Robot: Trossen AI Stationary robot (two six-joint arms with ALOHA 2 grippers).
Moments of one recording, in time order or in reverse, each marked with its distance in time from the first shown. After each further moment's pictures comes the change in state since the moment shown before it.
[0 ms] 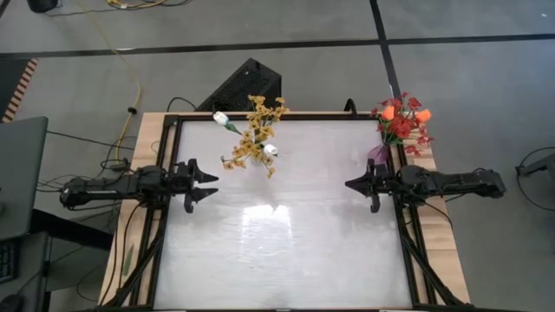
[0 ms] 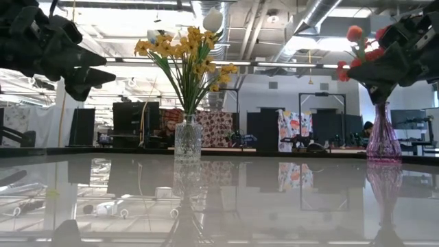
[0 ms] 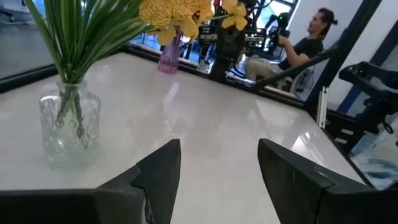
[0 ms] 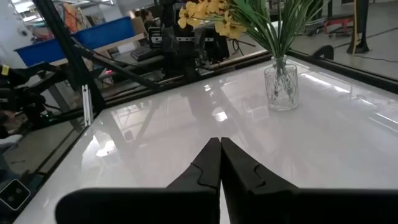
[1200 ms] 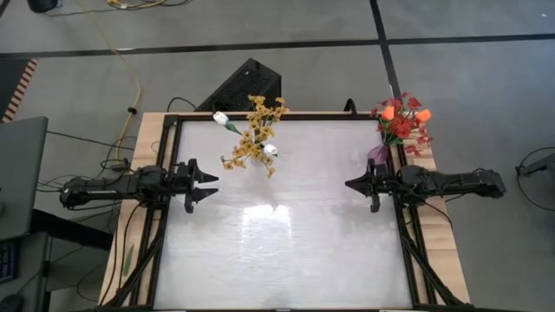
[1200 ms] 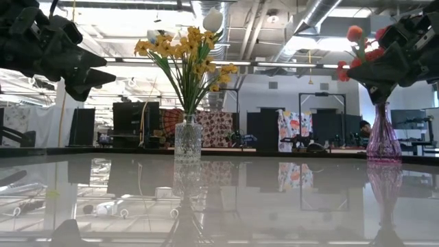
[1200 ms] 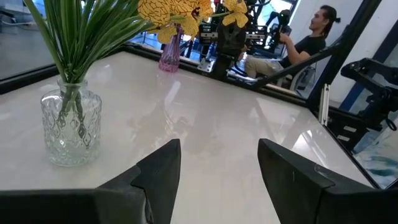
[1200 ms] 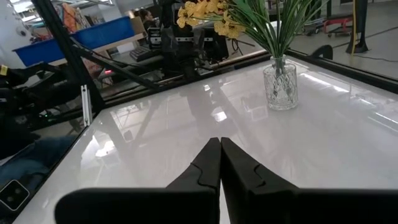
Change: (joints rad) left arm 0.000 0.004 0.001 -0.002 -0.004 0.008; right arm 0.000 0.000 0.000 0.001 0.002 0.001
